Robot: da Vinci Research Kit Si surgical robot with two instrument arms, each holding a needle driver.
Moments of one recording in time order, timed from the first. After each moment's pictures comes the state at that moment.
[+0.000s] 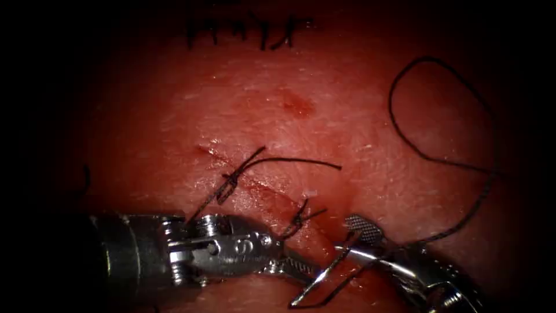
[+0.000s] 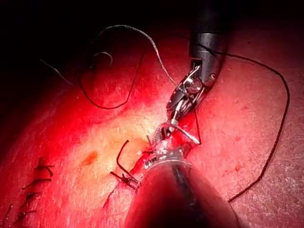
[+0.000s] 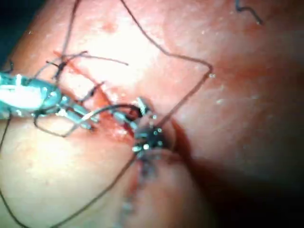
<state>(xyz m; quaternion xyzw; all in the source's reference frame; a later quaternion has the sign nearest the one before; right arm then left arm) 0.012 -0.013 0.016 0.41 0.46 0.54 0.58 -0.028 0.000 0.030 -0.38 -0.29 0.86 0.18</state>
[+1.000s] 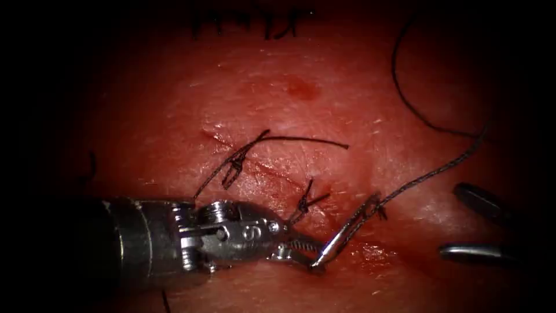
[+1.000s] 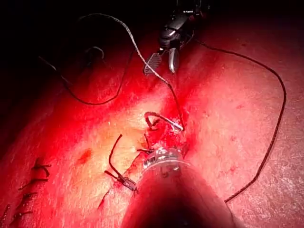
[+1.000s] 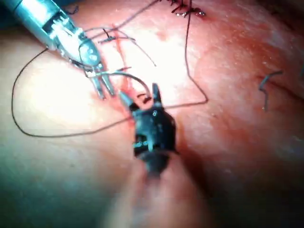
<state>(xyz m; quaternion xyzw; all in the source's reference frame) 0.010 0.004 0.004 0.09 0.57 0.28 0.77 -0.029 0.001 0.032 -0.39 -0.26 0.87 0.17</state>
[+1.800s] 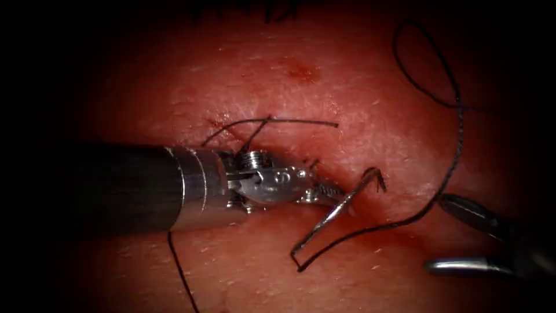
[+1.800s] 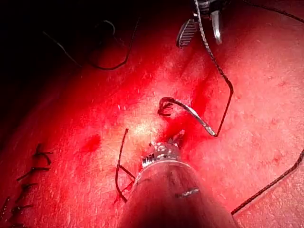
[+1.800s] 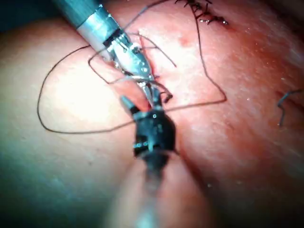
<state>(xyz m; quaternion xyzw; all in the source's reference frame) 0.011 0.004 0.003 0.12 0.54 0.24 0.80 -0.029 0.008 0.040 -0.41 -0.17 0.86 0.23</state>
